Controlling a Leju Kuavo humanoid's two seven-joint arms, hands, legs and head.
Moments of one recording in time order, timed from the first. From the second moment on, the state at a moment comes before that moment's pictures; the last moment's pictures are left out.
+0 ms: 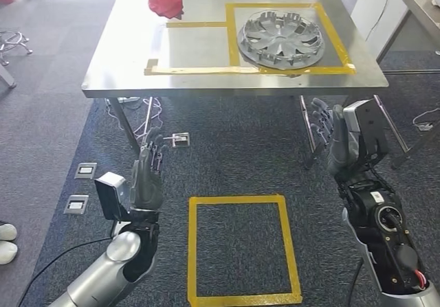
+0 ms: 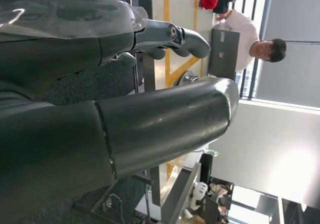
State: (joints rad) left arm -0.34 0.05 -0.38 -1.01 0.28 0.38 -0.58; right arm -0.33 -0.20 0.34 -1.54 -0.17 -0.01 -0.11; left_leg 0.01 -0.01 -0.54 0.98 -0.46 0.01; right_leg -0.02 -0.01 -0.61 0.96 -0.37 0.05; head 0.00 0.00
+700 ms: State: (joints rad) left arm -0.28 0.07 -0.38 -1.09 0.27 0.43 -0.54; right arm -0.33 -0.20 0.35 -1.55 -0.15 0.00 -0.10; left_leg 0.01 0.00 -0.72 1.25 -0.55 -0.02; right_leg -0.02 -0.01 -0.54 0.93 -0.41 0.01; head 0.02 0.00
